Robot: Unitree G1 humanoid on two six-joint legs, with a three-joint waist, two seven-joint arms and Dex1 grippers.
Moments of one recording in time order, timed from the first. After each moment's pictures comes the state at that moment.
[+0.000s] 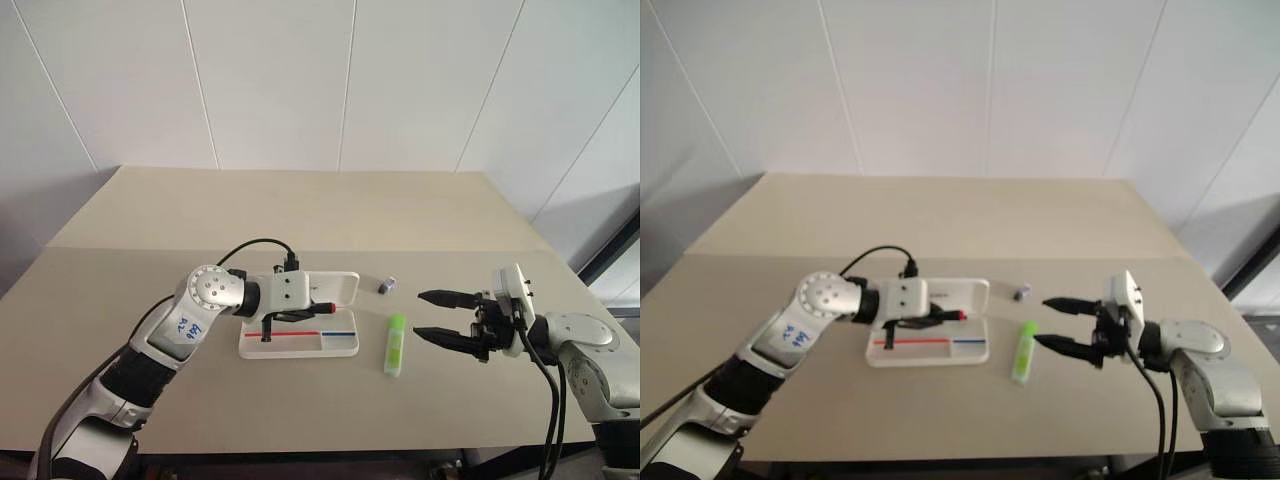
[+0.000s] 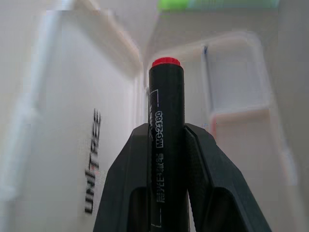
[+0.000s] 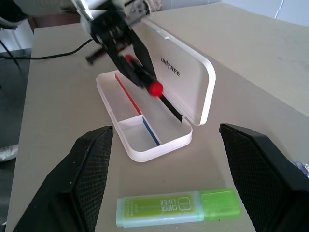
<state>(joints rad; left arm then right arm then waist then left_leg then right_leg) -0.78 0.66 -0.40 0.07 0.09 0.20 -0.94 -0.34 -0.72 -0.18 -0.03 0.57 0.31 1.25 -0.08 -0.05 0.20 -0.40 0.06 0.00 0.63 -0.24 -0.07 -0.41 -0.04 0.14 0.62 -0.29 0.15</state>
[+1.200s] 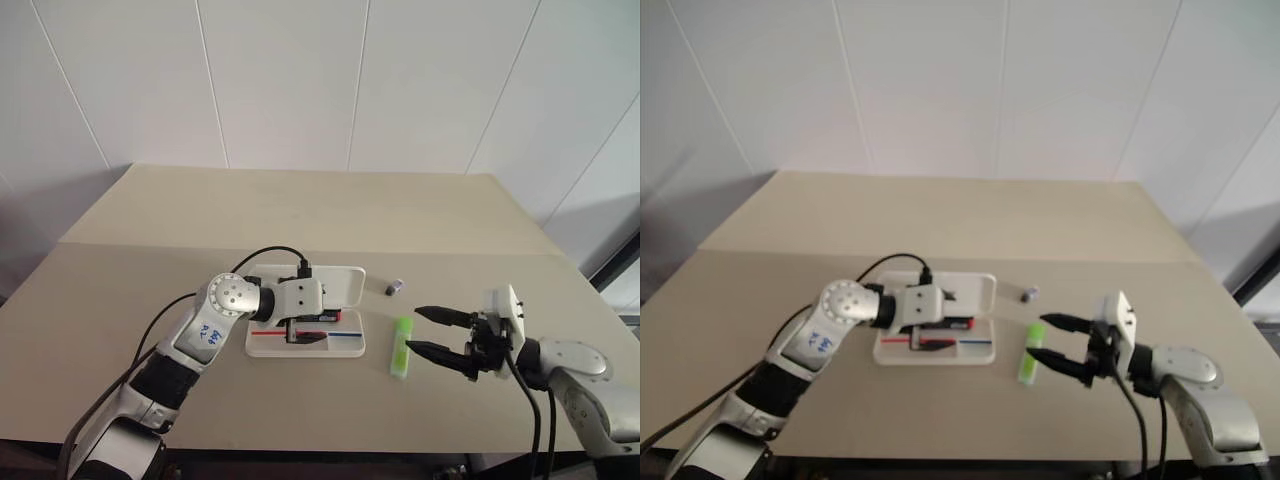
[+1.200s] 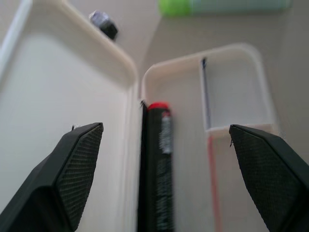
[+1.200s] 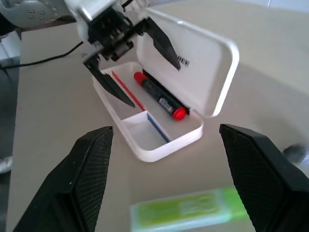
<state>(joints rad) -0.73 0.54 -0.32 0.01 0.11 0.26 -0.98 -0.18 -0.64 -0.16 -0.18 0.58 0.33 1.06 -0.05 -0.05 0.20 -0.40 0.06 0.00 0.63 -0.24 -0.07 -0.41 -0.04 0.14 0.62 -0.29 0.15</state>
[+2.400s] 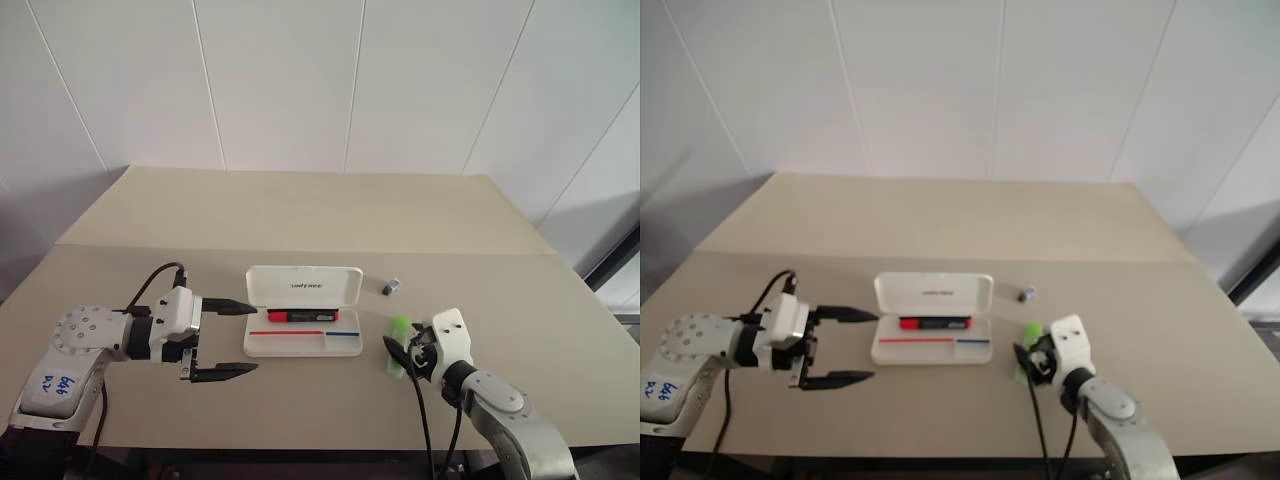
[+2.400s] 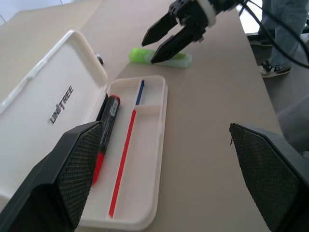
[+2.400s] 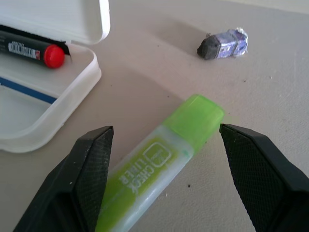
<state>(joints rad) -0.30 0.82 0.16 -0.14 -0.43 0.13 -1.25 -0.14 -0.31 -0.03 -0.42 0.23 0.75 0.30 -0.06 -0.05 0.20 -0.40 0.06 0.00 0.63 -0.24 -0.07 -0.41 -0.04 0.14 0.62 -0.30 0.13</state>
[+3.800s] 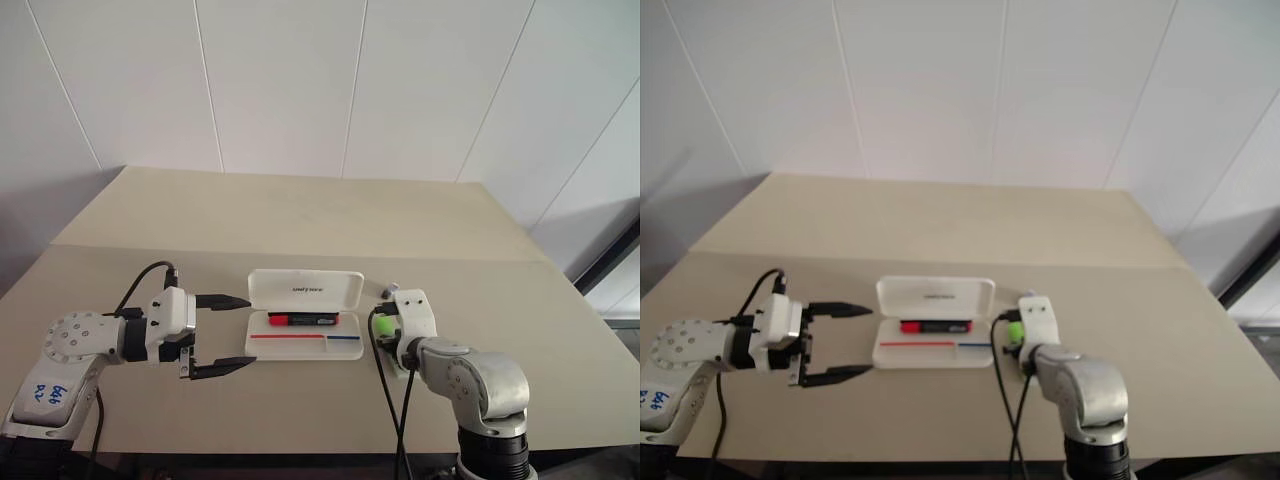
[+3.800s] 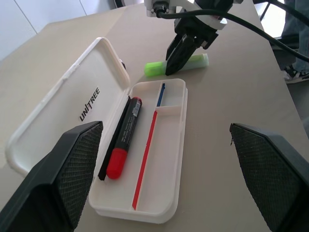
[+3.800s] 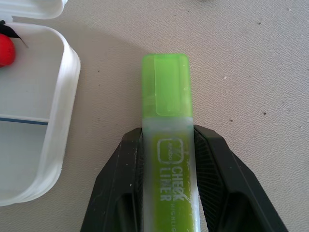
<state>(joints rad) -0.25 0.82 0.19 -0.18 -0.44 0.11 -1.17 -0.50 -0.08 -0.04 -0.44 0.14 1.54 -0.02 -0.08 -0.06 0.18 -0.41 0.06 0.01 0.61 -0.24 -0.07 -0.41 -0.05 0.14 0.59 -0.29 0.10</state>
